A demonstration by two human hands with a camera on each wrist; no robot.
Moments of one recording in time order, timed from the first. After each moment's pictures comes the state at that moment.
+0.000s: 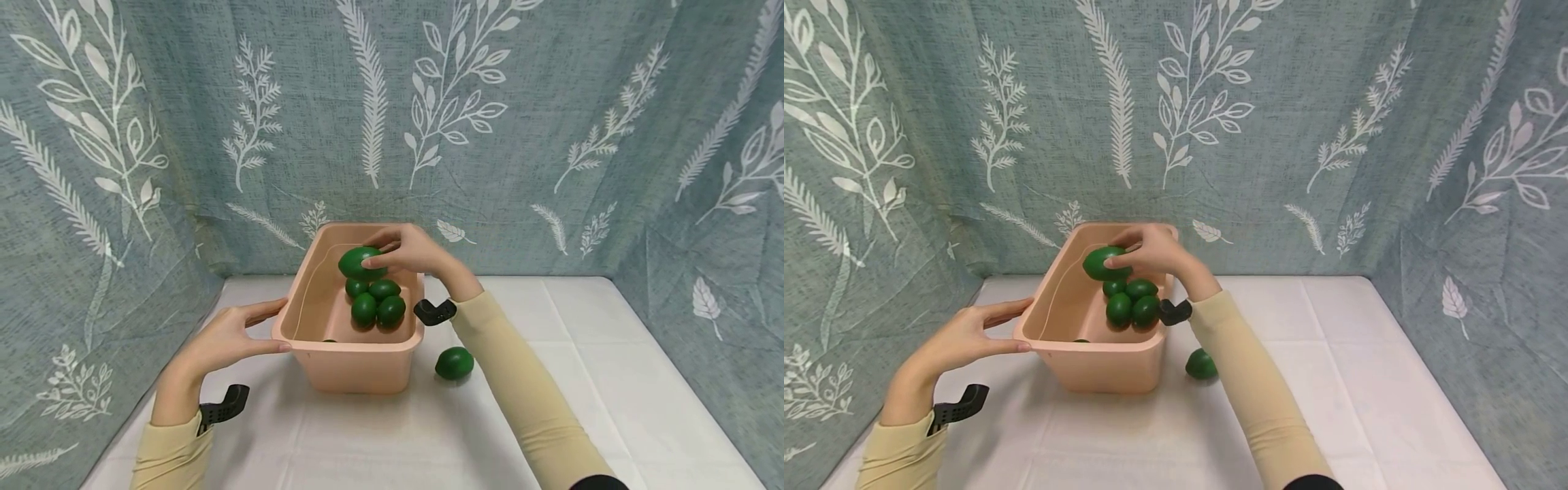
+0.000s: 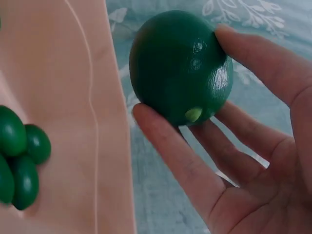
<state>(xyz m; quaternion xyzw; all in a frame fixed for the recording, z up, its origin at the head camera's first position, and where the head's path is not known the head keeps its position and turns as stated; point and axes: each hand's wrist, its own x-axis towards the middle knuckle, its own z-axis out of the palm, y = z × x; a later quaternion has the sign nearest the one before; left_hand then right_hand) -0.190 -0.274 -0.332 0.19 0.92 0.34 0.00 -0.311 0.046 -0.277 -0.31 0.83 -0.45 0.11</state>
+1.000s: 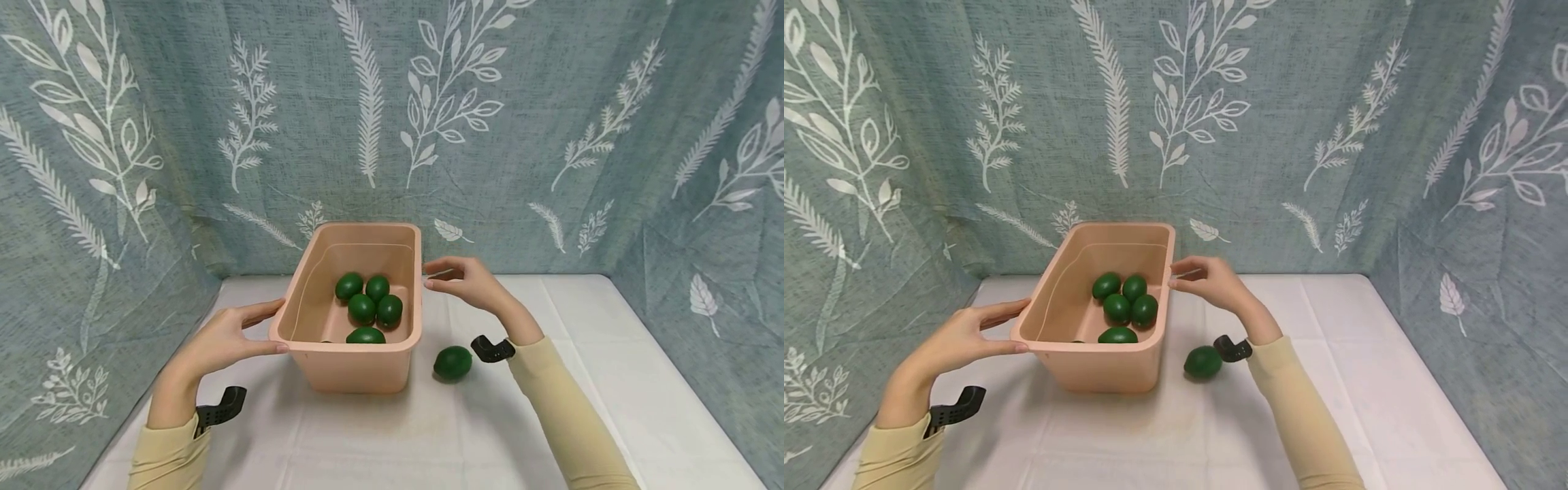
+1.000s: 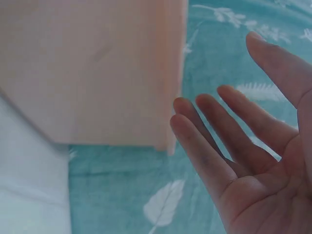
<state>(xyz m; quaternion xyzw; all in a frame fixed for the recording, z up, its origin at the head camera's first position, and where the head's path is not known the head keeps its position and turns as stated) -0.190 -0.274 -0.332 0.19 0.92 0.35 0.00 -0.284 0.136 -0.330 -0.23 0.85 -0.47 0.08</state>
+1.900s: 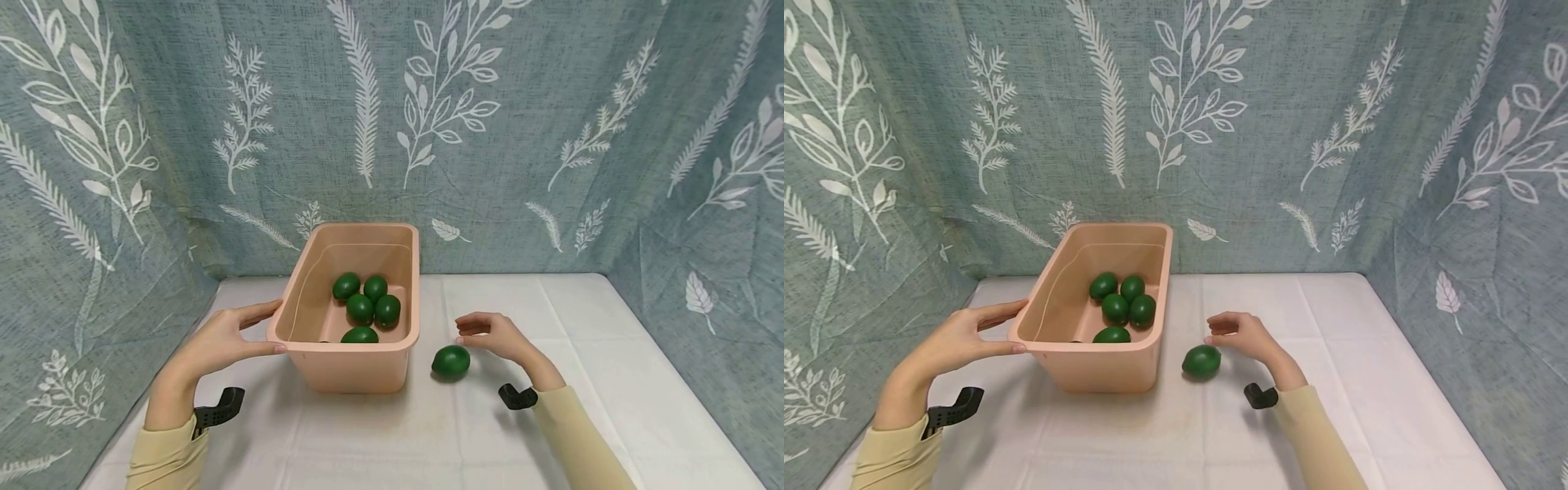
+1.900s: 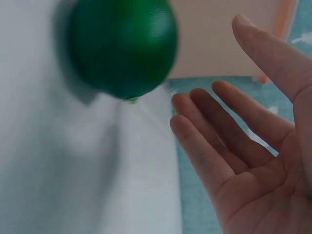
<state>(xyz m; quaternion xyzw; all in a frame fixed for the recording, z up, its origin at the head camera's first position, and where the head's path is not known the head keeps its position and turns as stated) -0.192 -0.274 -0.334 0.18 0.92 0.34 0.01 -0.258 0.192 -0.432 -0.17 0.86 -0.46 0.11</state>
